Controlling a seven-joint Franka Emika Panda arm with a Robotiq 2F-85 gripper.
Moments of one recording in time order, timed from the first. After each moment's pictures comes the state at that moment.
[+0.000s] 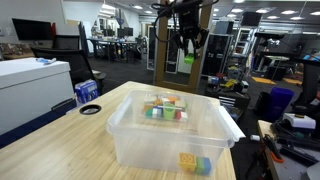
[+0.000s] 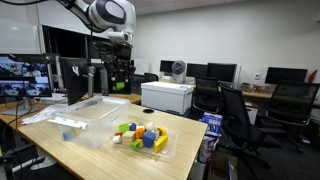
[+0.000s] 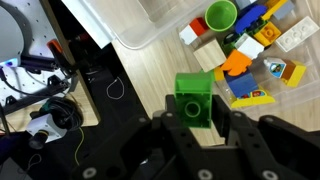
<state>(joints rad) -0.07 0.00 -0.11 -2.03 -0.14 1.84 1.69</state>
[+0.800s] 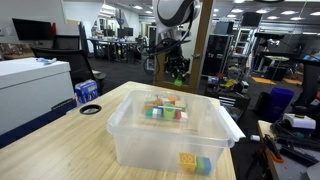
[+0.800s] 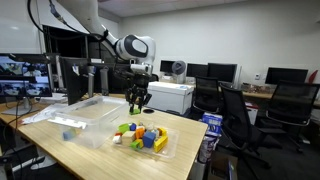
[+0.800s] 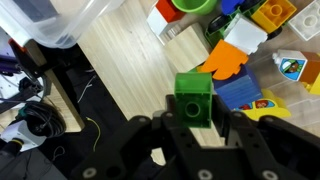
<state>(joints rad) -0.10 0.41 -0.16 -1.80 -0.13 1.89 1.69</state>
